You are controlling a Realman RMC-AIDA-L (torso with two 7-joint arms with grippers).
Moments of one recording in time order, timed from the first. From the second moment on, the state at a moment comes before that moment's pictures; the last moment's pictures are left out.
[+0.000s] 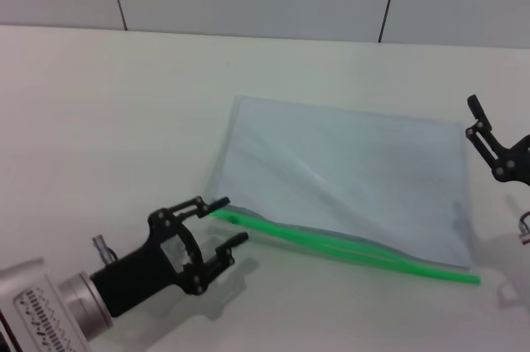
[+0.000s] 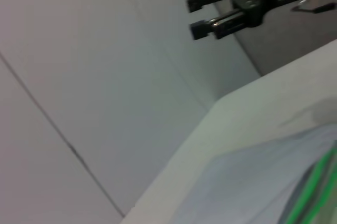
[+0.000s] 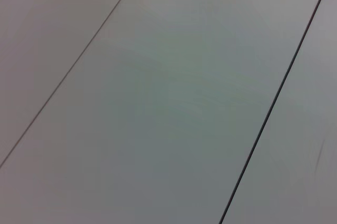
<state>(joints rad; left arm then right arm) -0.34 -2.04 2.60 0.11 -0.33 1.38 0.22 0.31 2.04 0.47 0.35 -2.21 -1.51 -0.46</state>
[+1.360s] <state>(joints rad) -0.36 -2.04 2.57 0.15 -0.42 1.22 0.52 0.30 2.04 0.47 0.35 -2.21 -1.50 -0.46</state>
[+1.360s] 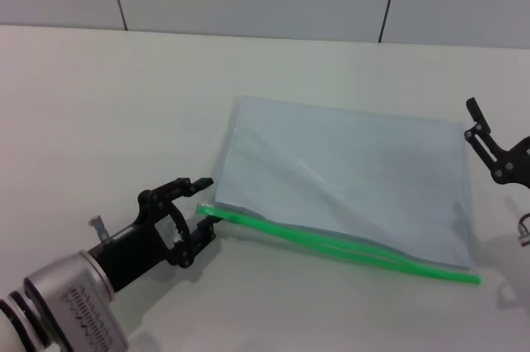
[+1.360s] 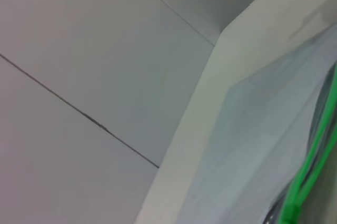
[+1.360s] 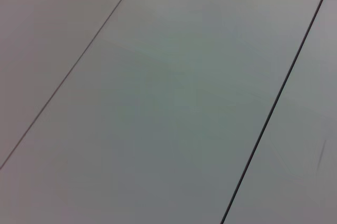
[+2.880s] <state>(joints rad) -0.48 -2.05 2.57 0.15 -0.41 1.07 0.80 0.35 2.04 0.44 0.36 -2.21 -1.50 -0.46</state>
